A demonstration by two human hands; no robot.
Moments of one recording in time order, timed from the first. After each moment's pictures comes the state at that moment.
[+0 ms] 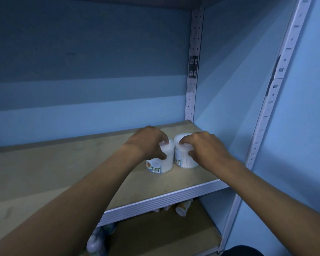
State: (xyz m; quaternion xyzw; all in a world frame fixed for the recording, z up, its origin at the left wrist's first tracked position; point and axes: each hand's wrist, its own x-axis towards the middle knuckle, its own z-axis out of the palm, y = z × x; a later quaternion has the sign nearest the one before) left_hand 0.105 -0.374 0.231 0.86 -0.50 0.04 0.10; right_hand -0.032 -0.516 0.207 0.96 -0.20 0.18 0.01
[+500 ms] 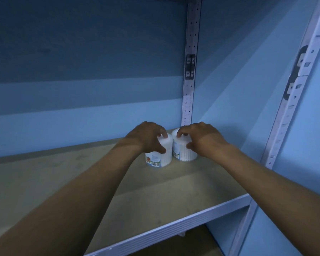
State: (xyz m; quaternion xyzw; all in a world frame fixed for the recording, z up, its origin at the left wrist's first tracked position) left_hand 0.172 -0.446 0.225 0.86 -0.49 0.00 0.17; right_hand 0.043 -0.601 0.211 0.97 -0.21 0.15 0.01
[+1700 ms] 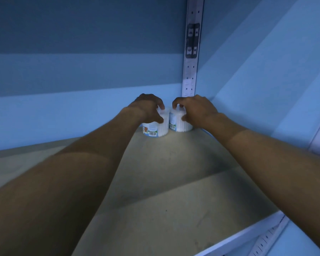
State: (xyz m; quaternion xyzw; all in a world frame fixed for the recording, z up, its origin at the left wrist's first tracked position) left_hand 0.262 -0.548 0.212 0.86 -0.47 0.05 0.18; right_hand 0.149 -0.698 0.190 0.96 -0.19 0.20 0.05
